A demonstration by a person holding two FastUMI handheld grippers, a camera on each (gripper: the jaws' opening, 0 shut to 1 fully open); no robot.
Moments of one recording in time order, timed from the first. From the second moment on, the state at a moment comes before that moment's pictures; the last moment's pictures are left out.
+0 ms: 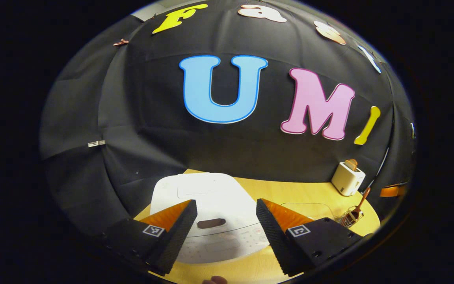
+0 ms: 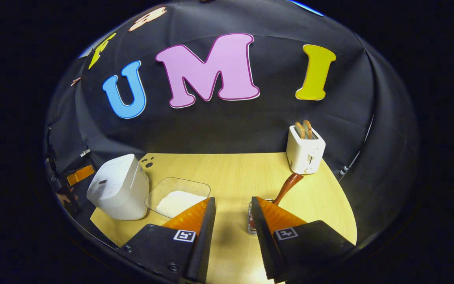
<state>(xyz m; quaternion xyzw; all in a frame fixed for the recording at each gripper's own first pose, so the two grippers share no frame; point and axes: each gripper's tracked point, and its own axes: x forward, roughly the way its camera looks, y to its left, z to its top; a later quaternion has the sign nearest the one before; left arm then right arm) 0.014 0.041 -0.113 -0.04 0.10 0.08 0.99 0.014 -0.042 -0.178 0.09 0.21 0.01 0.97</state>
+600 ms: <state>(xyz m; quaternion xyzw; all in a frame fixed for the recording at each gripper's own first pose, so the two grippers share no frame) 0.000 0.031 -0.097 -0.05 0.09 0.00 1.00 0.000 -0.005 -0.157 0.09 0.19 0.01 0.98</state>
